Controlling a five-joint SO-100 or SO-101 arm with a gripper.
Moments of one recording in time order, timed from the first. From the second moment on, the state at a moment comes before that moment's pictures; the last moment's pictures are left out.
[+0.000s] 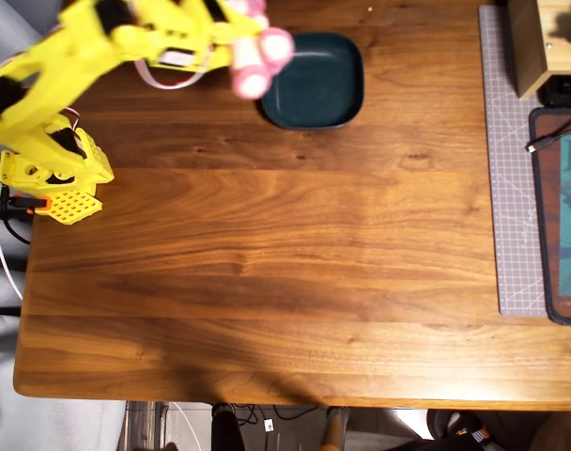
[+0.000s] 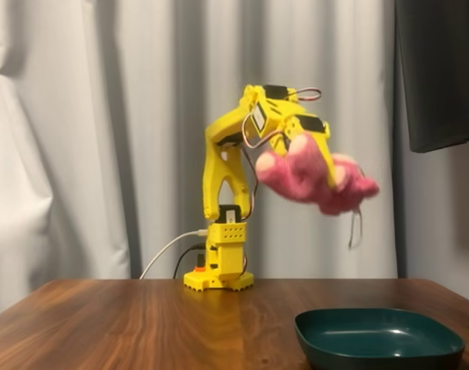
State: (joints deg) arm 19.3 93.5 85.2 54.3 -12.0
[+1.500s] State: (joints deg) arm 21.9 34.7 4.0 80.2 -12.0
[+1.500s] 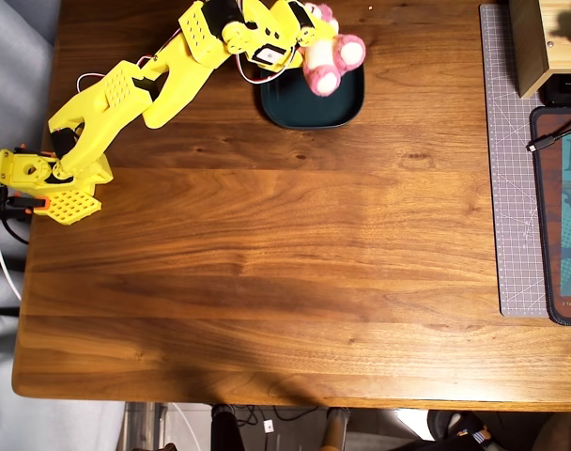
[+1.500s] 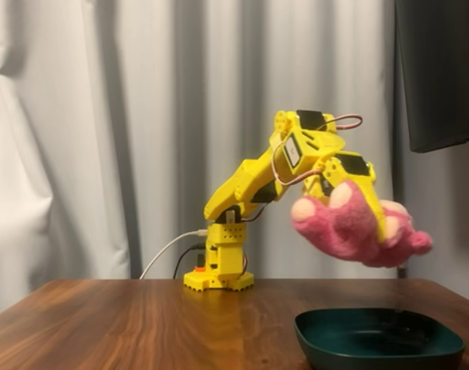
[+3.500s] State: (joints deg) arm -9.5 138.1 98.2 95.4 -14.0
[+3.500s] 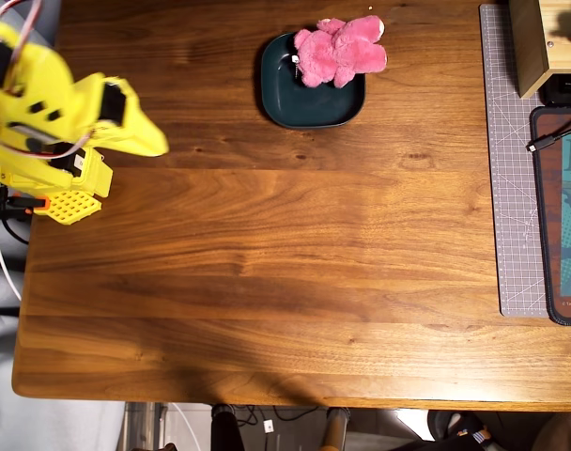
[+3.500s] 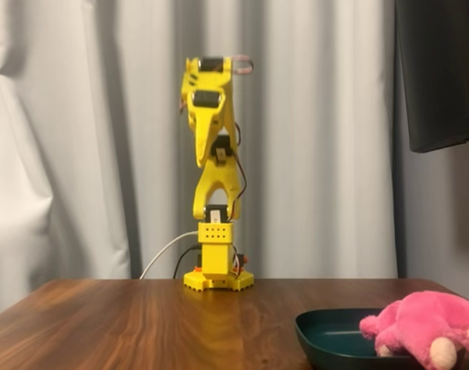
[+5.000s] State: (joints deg) arm -7.1 192.4 176.0 71.8 -13.5
